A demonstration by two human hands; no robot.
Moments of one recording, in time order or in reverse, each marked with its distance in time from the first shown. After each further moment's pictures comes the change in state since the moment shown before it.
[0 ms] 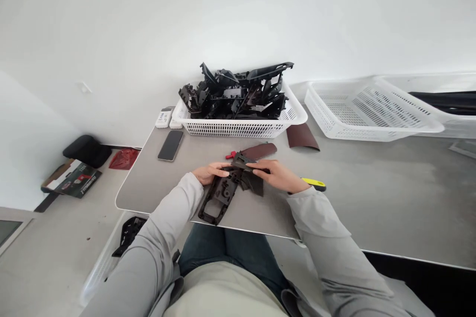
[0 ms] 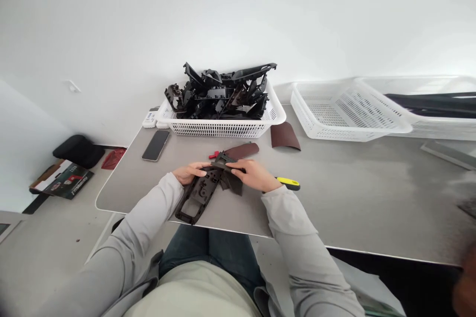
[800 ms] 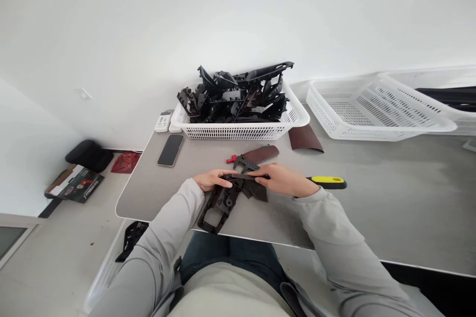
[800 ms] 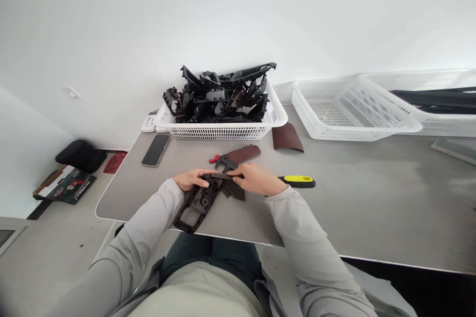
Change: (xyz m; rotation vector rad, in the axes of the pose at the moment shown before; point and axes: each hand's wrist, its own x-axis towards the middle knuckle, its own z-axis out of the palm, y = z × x) left_hand 0.003 -0.005 -0.003 0.039 0.066 -0.120; right_hand 0.003 -0.021 -0.021 -0.178 -0.194 0.074
